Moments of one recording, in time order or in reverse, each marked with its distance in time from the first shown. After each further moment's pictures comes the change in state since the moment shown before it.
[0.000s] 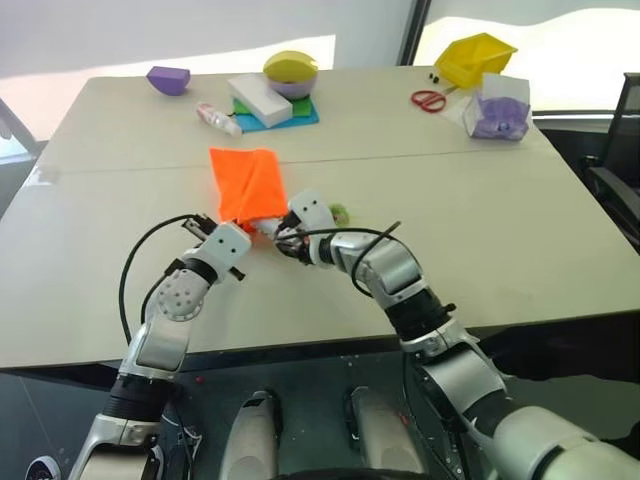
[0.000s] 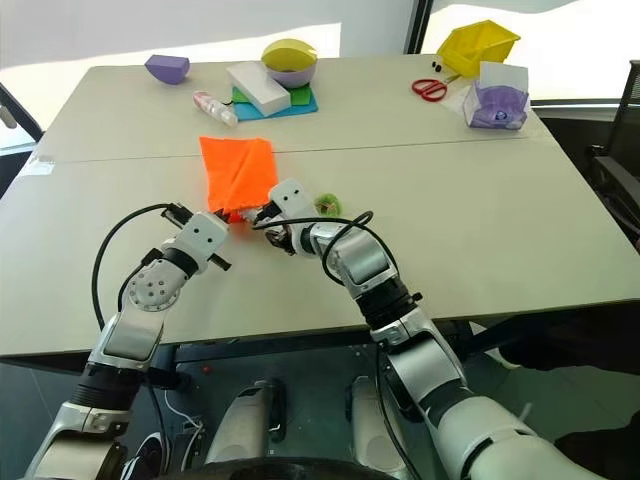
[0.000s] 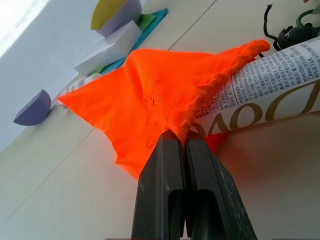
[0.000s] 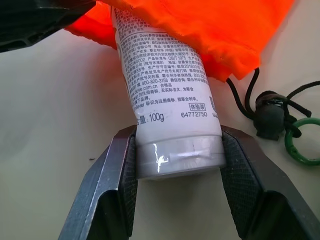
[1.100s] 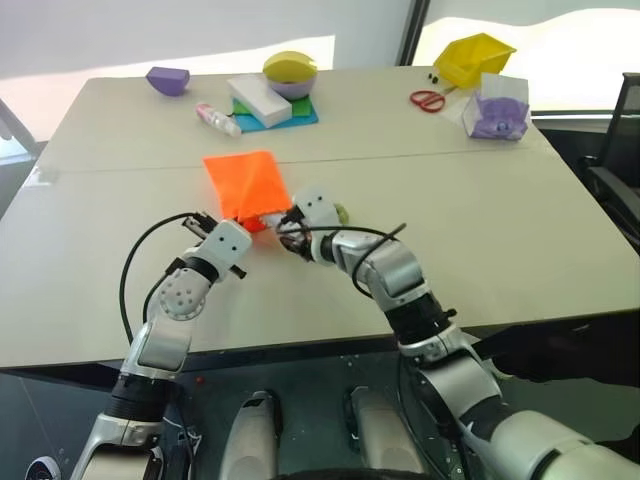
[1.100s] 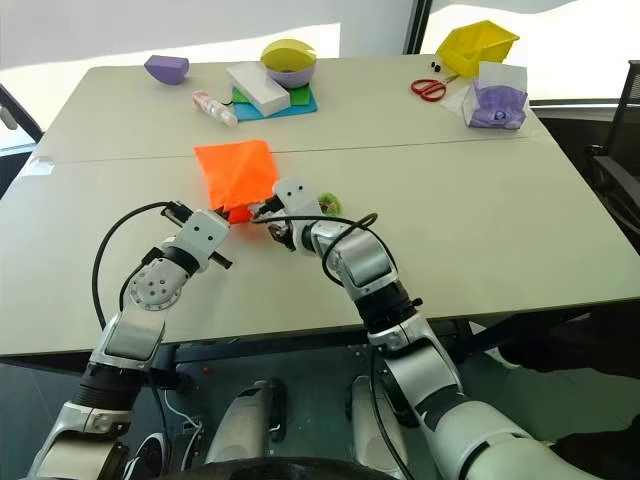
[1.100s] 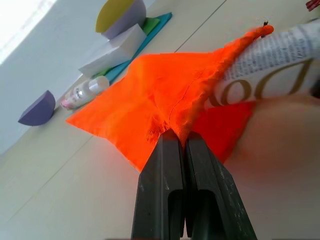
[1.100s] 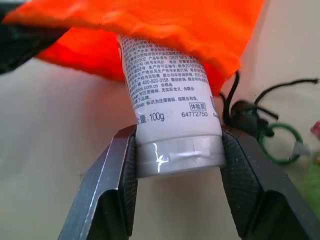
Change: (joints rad) left arm -0.002 -0.009 -0.001 -0.017 -0.001 0.015 0.006; right arm -0.020 0.057 -0.108 -0.018 -0.003 0.037 -0.111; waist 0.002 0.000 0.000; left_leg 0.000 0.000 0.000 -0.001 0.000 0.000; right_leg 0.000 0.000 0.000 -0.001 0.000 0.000
